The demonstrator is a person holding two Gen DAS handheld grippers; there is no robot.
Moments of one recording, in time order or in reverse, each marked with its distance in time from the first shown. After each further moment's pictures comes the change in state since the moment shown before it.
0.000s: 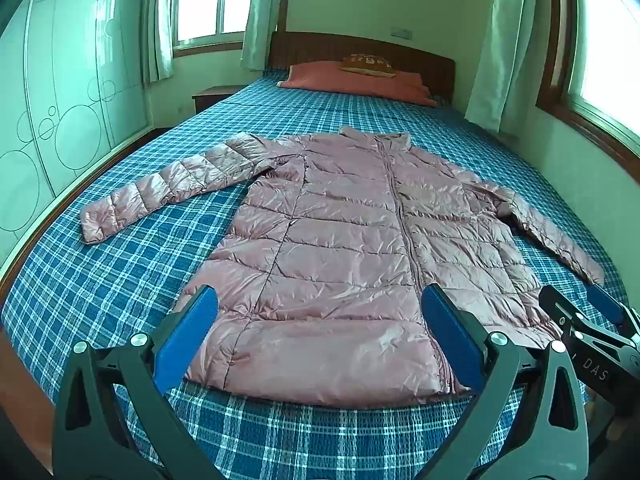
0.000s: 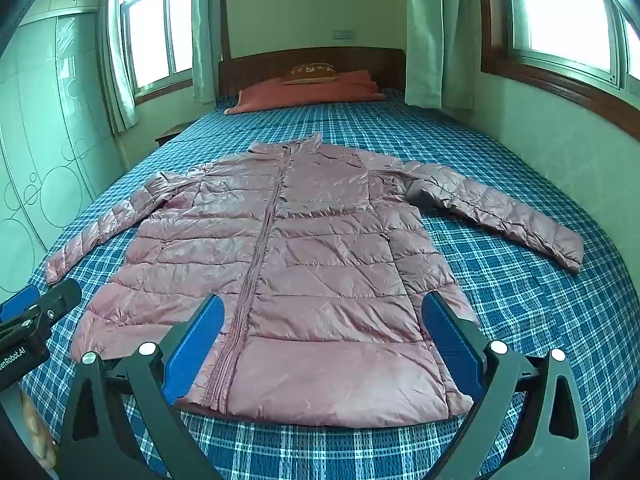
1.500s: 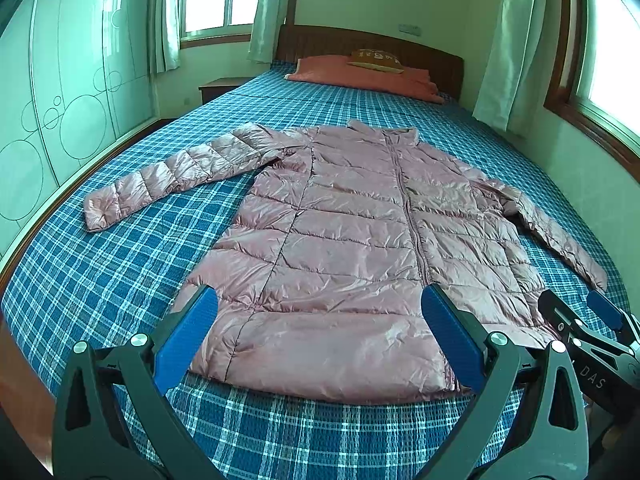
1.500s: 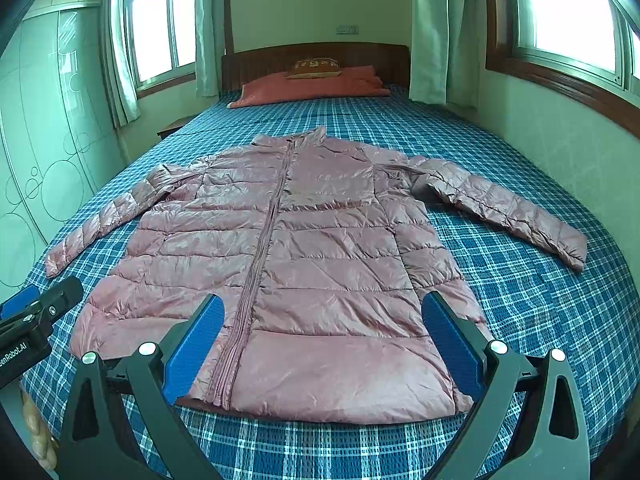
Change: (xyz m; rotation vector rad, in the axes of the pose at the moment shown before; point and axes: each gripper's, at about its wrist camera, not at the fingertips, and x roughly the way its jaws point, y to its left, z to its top) left arm 0.003 0.007 -0.004 -0.023 0.022 0.007; right arm 0.005 0.003 -0.006 -0.003 0.014 0.004
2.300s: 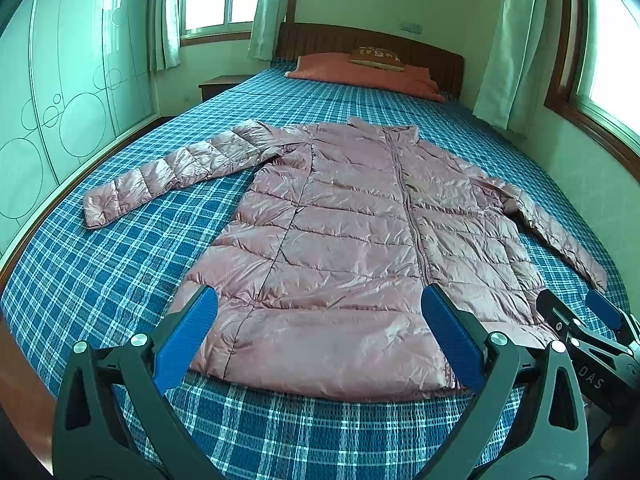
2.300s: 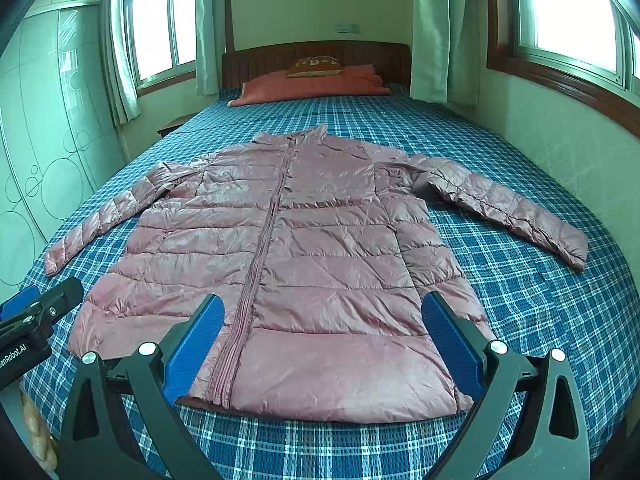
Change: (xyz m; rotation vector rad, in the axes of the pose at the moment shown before) left arm 0.001 0.001 -0.004 -0.003 0.002 0.001; right arm 0.001 0.000 -0.001 -0.002 0.003 -0.001
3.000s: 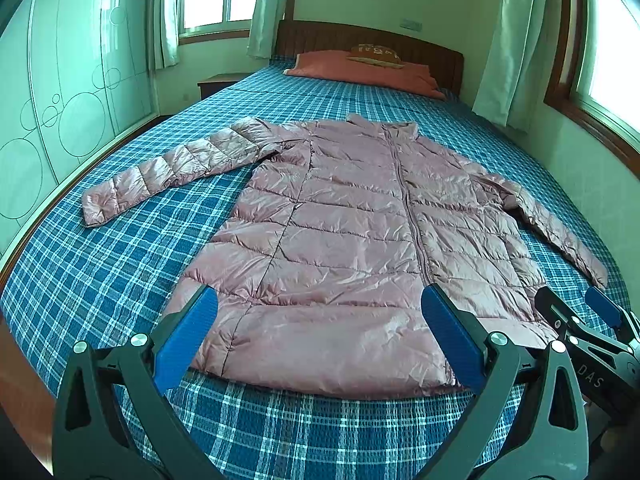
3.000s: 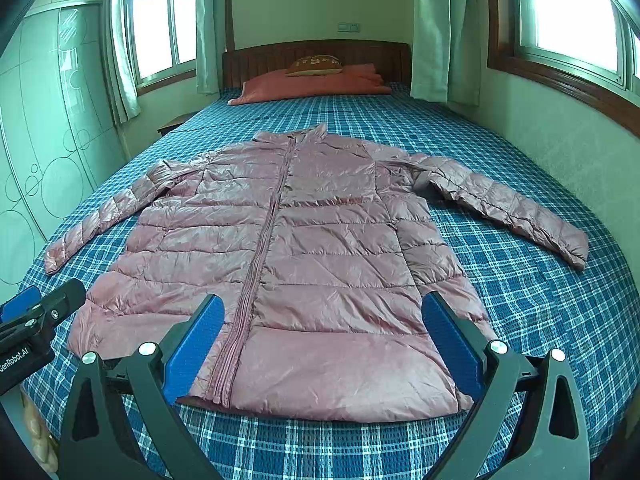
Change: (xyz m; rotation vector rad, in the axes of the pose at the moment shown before) left arm 0.002 -0.001 -0.005 0.003 0.014 -0.001; right arm 0.001 0.001 -0.002 -0.002 0.005 0.001
